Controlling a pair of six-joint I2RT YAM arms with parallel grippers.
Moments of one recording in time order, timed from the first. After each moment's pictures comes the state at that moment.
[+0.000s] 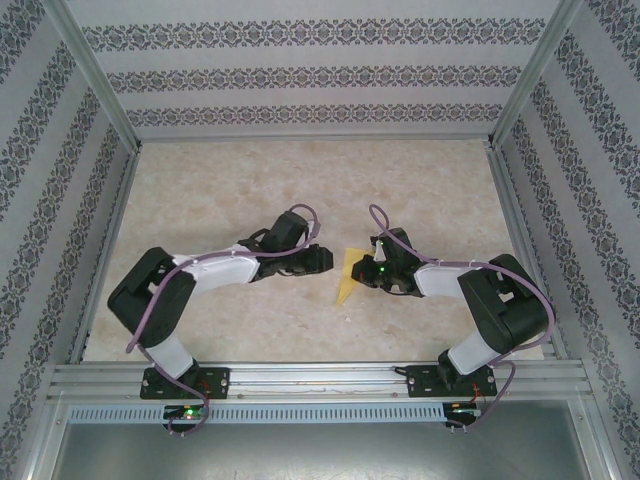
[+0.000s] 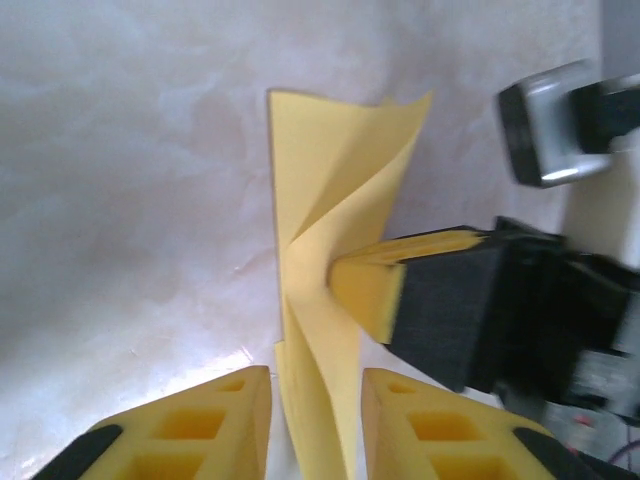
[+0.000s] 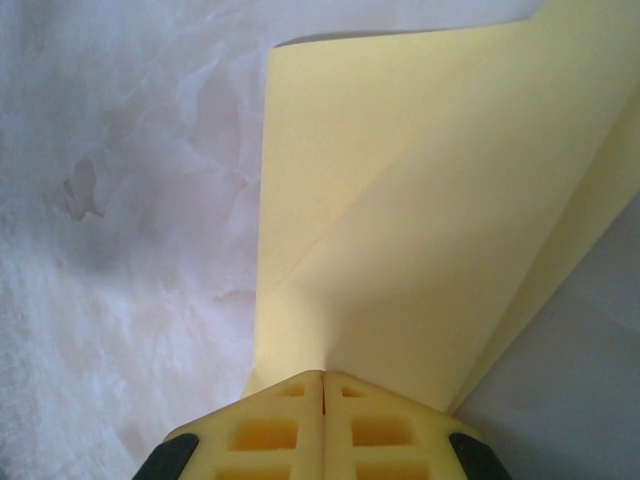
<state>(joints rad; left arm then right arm) -0.66 1.65 0.91 -0.04 0.37 -0.77 0.44 1.57 0.53 0.13 -0.41 0.76</state>
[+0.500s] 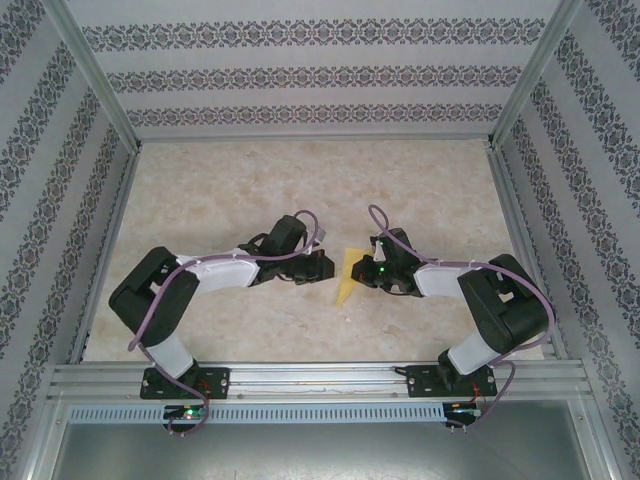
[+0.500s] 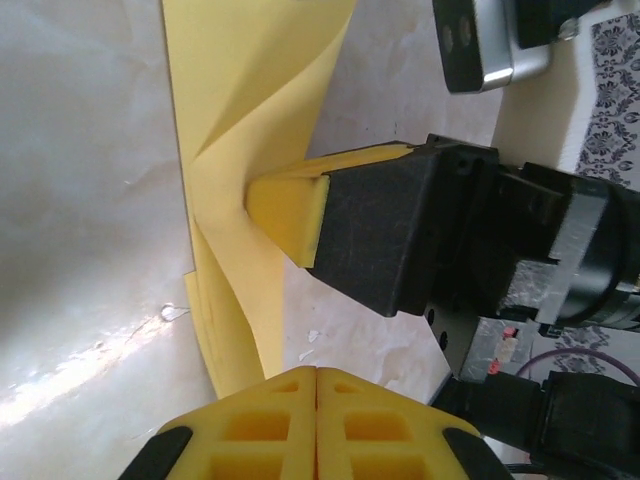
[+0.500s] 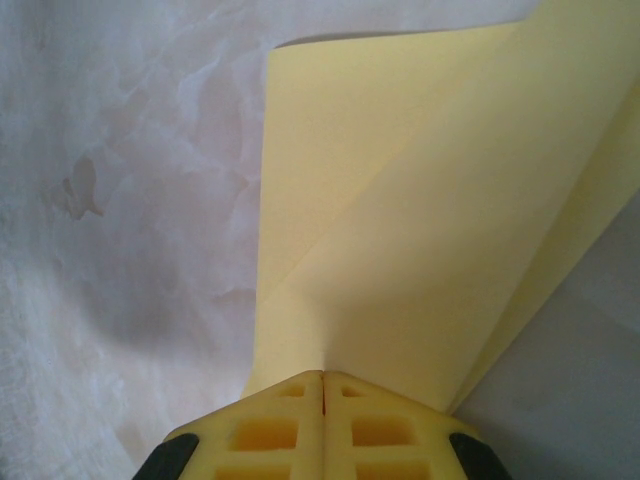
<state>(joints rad) -0.68 1.71 0.86 0.08 0.59 -0.86 0.45 1.57 0.53 0.13 -0.41 0.76</state>
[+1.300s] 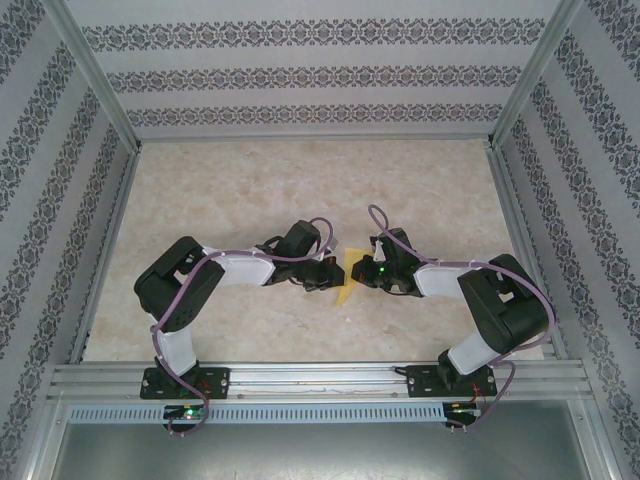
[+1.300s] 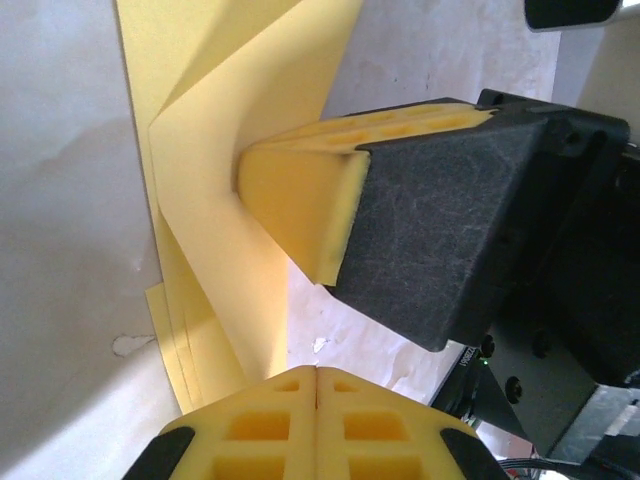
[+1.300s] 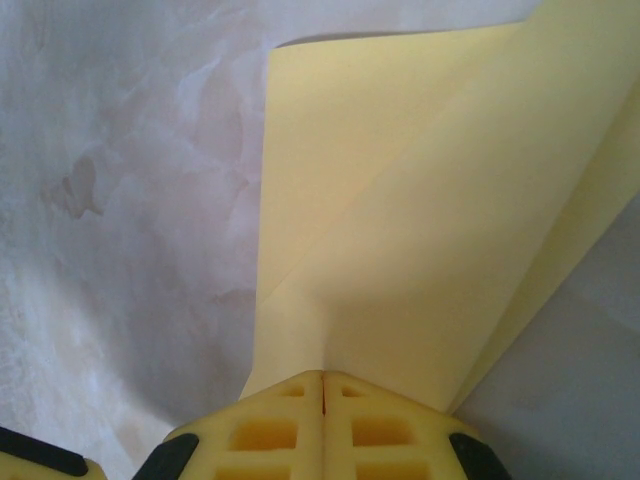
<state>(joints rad) -0.71 1.84 0.93 0.09 0.63 -0.87 0.45 1.57 0.53 0.13 -0.41 0.76</state>
